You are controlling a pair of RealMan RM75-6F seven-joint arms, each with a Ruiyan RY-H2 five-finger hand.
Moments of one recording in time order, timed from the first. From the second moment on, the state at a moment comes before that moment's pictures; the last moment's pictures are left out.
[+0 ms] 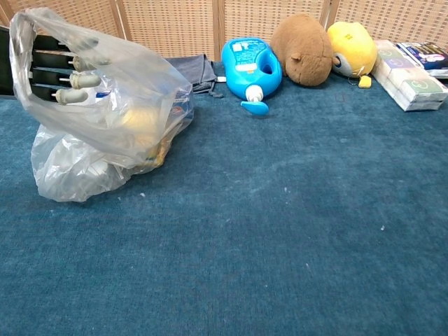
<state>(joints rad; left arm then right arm) -1.02 -1.06 0.40 -1.30 1.92 1.12 -2.62 -0.11 -1.08 0.05 -1.71 -1.55 1.67 -0.02</state>
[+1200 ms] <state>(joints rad) -0.97 -1.03 0.34 -1.33 1.80 1.15 -2.60 -0.11 -1.07 0.05 -1.72 -1.55 1.67 -0.03</state>
